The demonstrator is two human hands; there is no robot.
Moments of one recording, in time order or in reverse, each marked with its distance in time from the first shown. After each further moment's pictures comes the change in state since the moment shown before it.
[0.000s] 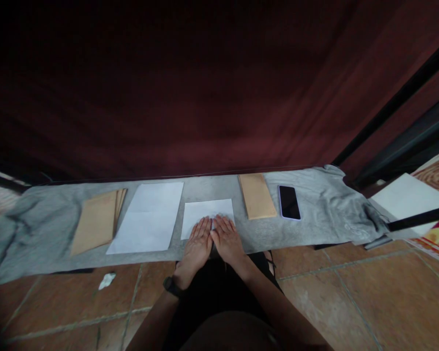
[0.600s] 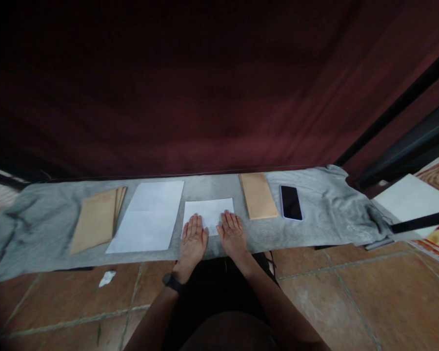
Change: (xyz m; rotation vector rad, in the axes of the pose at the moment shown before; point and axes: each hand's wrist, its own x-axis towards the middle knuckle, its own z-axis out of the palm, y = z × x) left_hand 0.005 -0.013 0.006 0.099 0.044 -0.213; right_hand 0.004 0.020 0.019 -0.200 0.073 0.106
